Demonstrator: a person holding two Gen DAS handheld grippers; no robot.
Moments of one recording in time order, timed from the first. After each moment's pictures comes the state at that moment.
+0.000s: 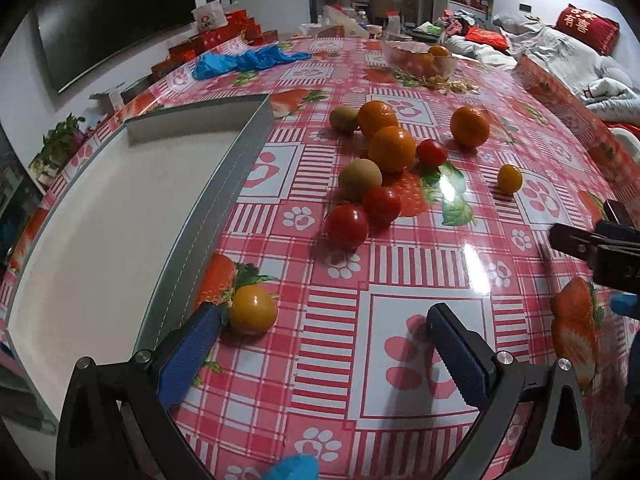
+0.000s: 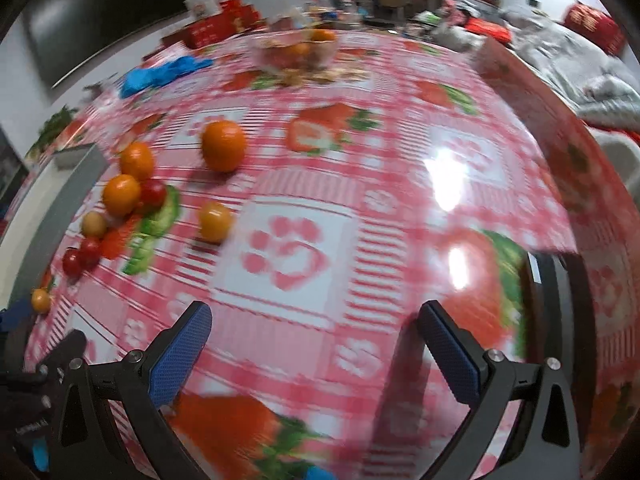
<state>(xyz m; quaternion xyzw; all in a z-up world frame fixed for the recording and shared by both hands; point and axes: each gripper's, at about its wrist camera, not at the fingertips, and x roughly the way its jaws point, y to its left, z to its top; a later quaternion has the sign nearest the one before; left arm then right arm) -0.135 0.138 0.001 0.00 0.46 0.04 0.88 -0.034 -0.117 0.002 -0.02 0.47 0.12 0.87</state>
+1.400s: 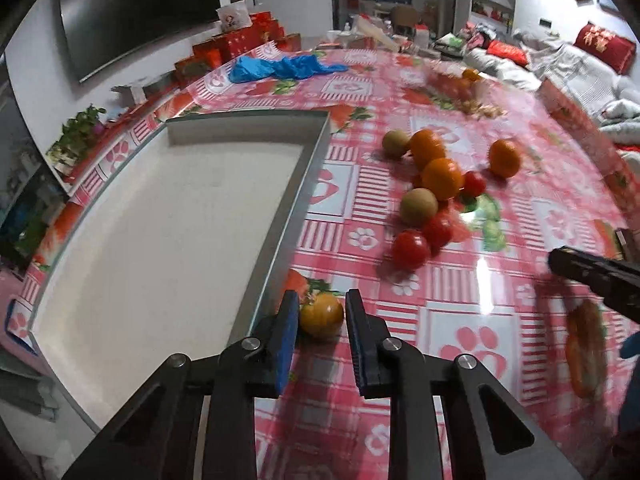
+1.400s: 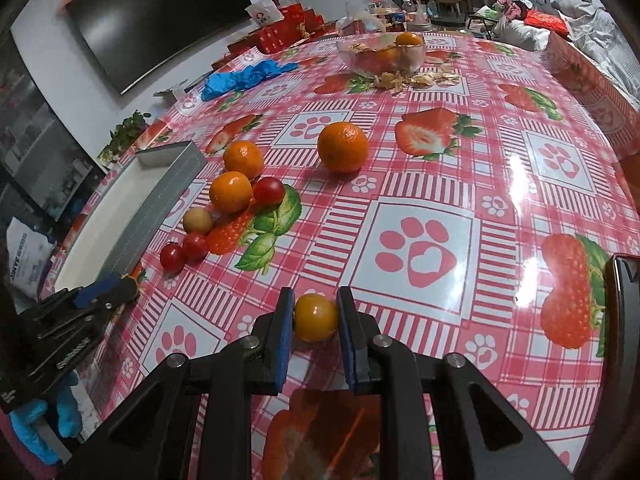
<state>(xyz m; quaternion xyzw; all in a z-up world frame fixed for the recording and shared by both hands) -0.144 0.172 0.021 -0.02 0.45 0.06 0.89 -0.055 -0.102 0.010 0.05 0.46 0.24 0.85</state>
